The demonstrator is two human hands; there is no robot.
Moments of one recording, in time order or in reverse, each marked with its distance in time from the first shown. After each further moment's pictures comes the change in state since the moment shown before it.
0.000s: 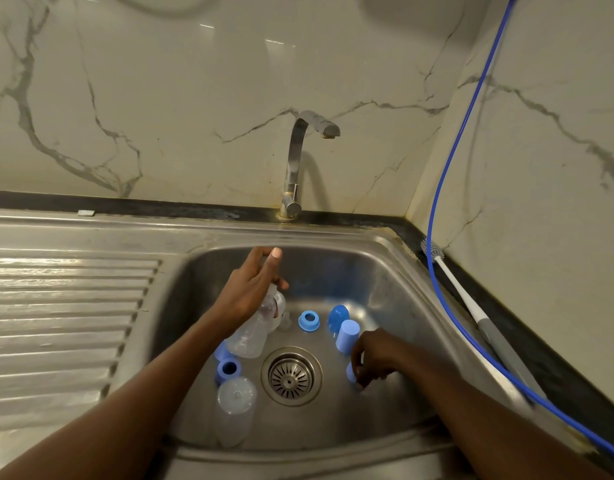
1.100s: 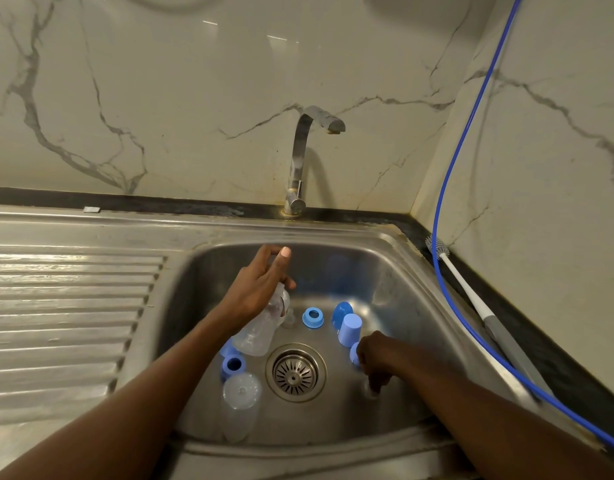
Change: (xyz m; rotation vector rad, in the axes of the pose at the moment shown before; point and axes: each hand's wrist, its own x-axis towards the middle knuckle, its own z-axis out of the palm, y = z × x) left_hand 0.001 -0.002 0.002 0.001 -0.025 0.007; right_hand 0.036 -0.003 0.016 -0.540 -0.186 -0.030
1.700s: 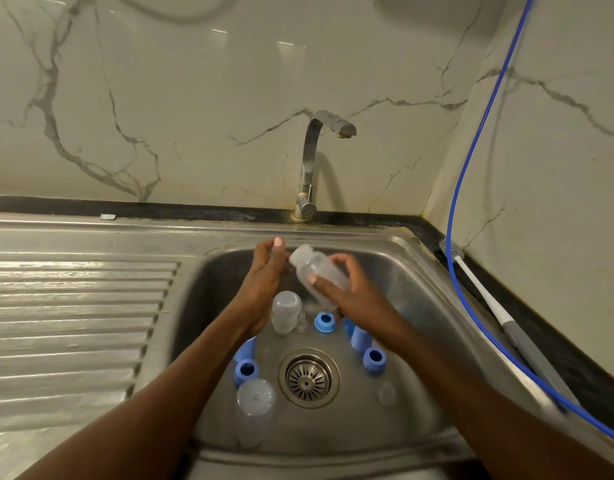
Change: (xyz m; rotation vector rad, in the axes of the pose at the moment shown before) left_hand 0.005 0.006 0.001 -0.496 0.082 -0.080; right_hand -0.090 -0.038 -0.078 1.471 0.850 -0.359
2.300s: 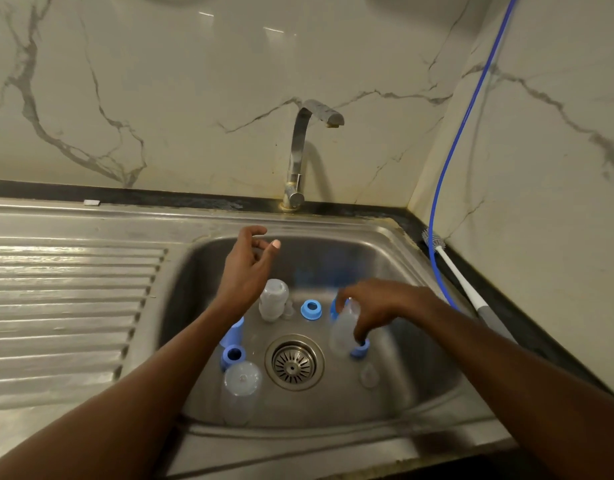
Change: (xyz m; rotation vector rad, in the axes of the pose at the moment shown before) left_hand 0.001 -0.007 -0.007 0.474 0.200 0.236; right_hand 0.006 0.008 -0.050 -1.129 -0.551 0.158
